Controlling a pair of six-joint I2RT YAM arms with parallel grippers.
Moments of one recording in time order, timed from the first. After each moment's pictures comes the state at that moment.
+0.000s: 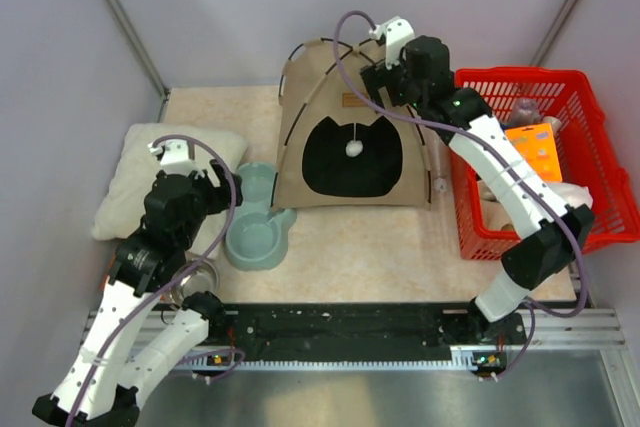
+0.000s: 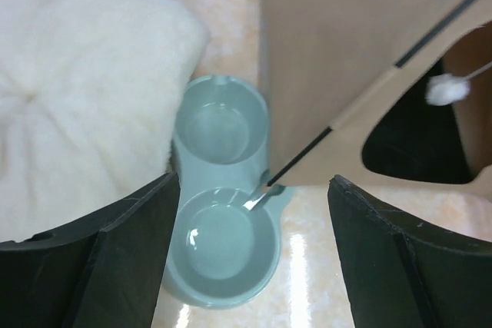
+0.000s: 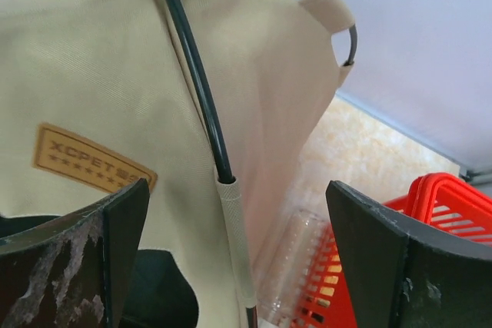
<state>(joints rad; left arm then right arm) -0.40 0.65 0.96 -0.63 -0.27 -0.39 0.53 1.63 1.77 -0.52 0.21 -0.22</state>
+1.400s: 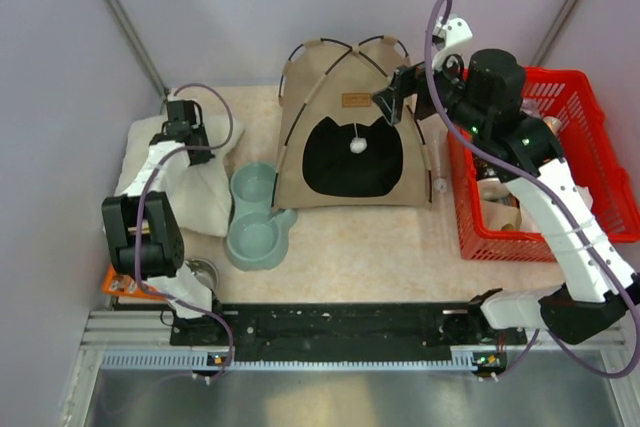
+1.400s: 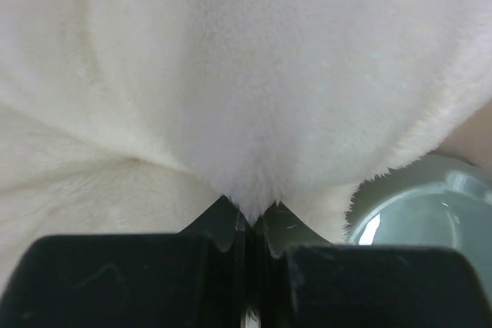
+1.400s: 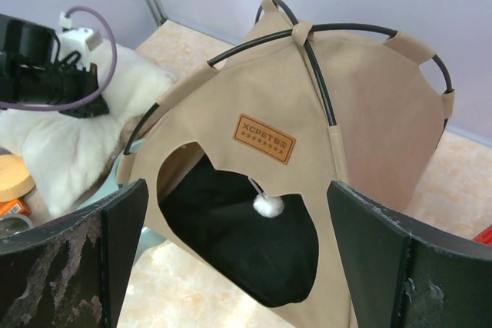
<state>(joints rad) 0.10 1.70 1.24 -0.42 -0.12 -0.12 0.53 1.30 1.68 -0.54 -0.10 0.09</state>
